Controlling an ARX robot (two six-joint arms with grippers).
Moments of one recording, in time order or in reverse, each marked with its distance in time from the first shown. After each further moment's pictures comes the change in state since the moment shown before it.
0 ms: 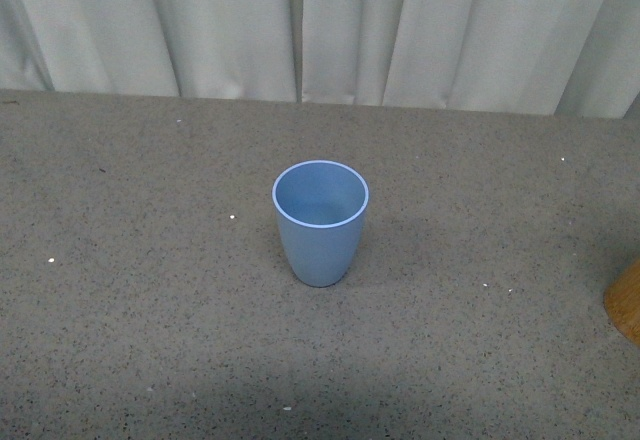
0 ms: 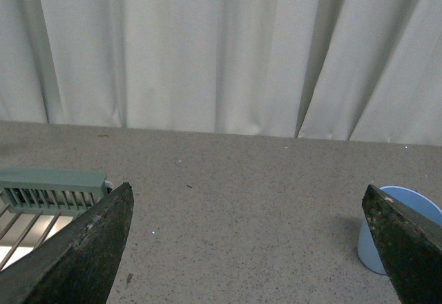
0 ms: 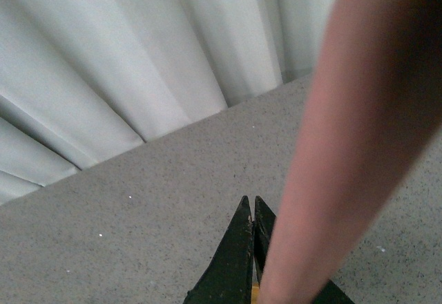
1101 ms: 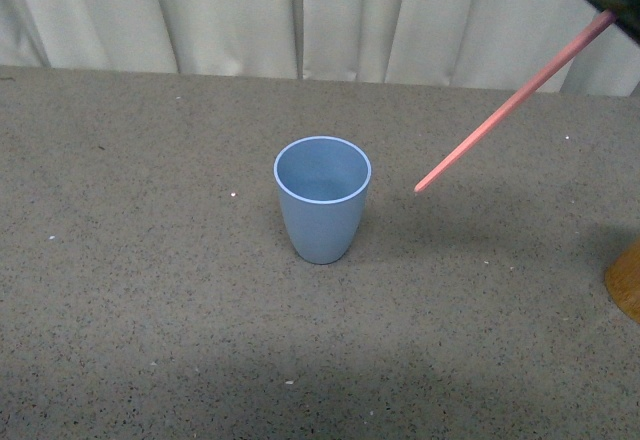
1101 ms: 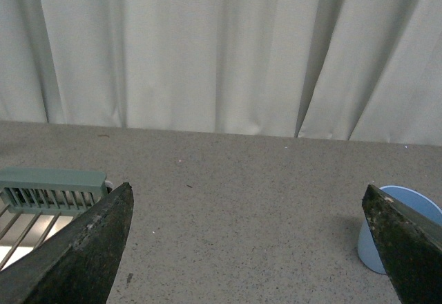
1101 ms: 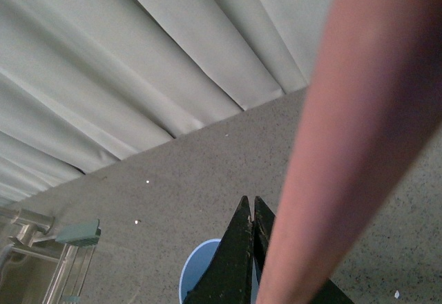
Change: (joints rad) left arm 0.000 0.000 0.000 0.000 0.000 0.000; right arm 0.644 0.223 -0.112 0.443 0.176 0.392
